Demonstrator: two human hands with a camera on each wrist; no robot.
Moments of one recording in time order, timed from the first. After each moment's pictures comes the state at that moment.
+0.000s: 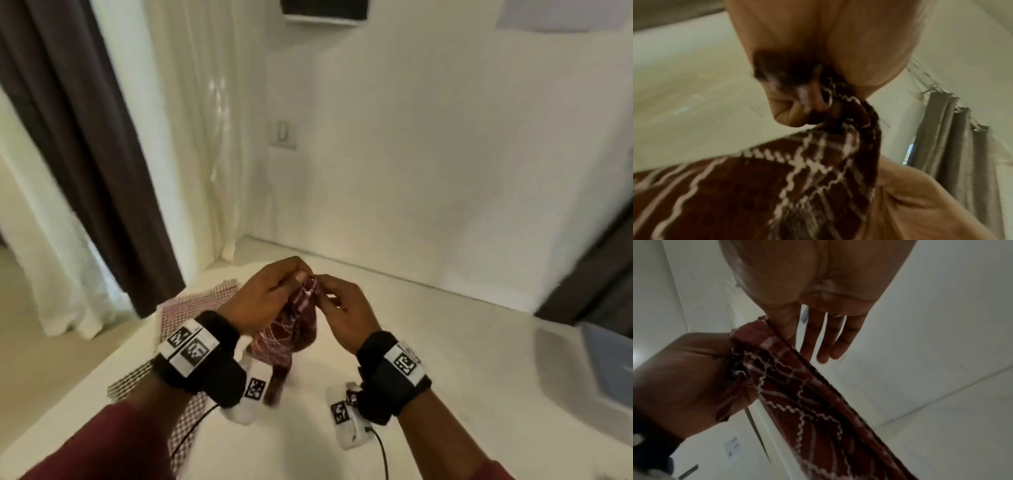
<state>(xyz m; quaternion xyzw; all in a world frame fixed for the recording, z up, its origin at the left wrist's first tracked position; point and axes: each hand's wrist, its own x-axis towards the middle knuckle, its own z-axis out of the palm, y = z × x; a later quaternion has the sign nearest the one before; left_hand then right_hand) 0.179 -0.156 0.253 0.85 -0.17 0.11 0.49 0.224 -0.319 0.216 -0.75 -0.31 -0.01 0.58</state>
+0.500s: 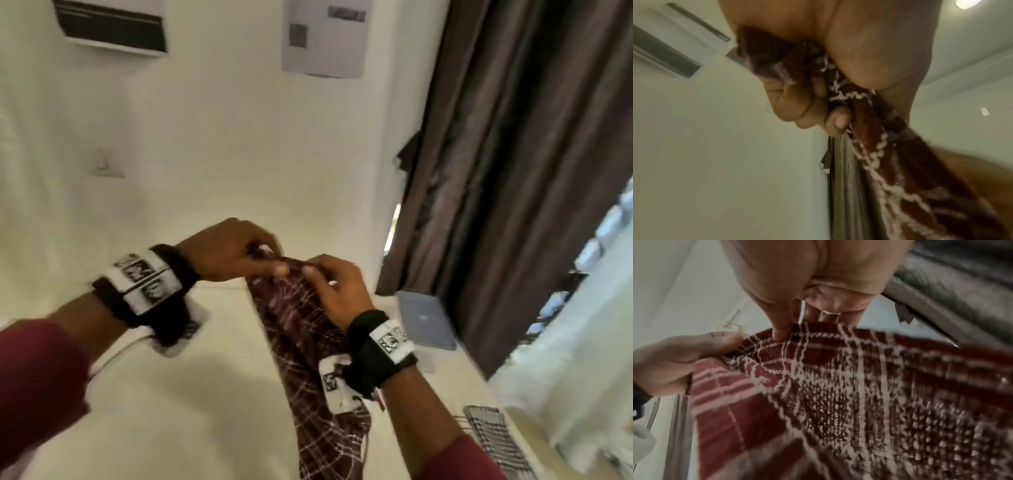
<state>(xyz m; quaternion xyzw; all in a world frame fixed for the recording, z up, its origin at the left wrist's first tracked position) 0.239 -0.346 0.367 0.91 -0.36 0.06 0.22 0.219 -0.564 0.285 -0.84 -0.18 -0.22 0.46</state>
